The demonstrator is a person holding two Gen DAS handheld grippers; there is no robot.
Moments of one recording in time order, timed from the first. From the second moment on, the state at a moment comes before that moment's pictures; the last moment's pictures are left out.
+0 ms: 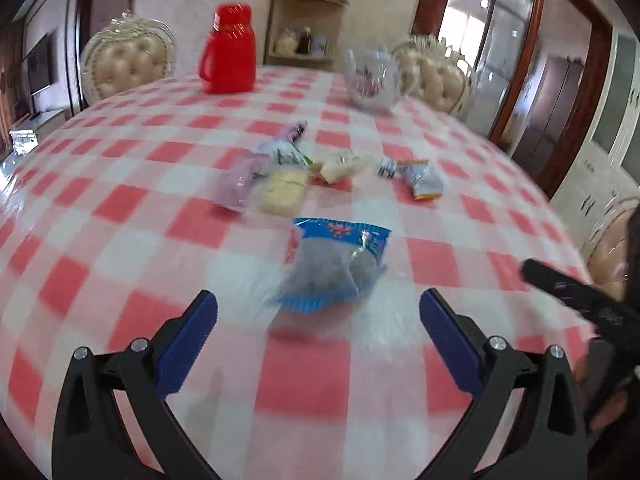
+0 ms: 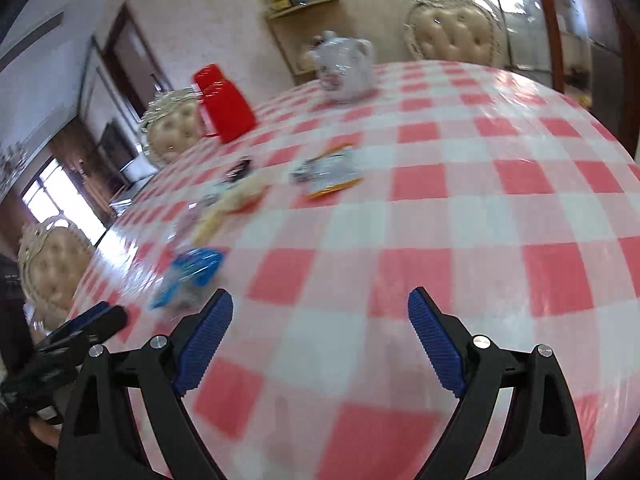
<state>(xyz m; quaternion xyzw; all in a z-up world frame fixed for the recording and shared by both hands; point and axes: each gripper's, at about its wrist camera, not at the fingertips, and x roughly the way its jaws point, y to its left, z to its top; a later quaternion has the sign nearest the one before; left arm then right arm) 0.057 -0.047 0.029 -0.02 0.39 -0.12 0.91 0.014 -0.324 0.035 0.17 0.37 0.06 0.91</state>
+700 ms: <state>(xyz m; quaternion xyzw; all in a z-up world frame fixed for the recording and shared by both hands) 0.119 -0.052 0.000 -0.06 0.44 -0.16 0.88 0.208 -0.272 0.012 0.03 0.45 0.02 0.89</state>
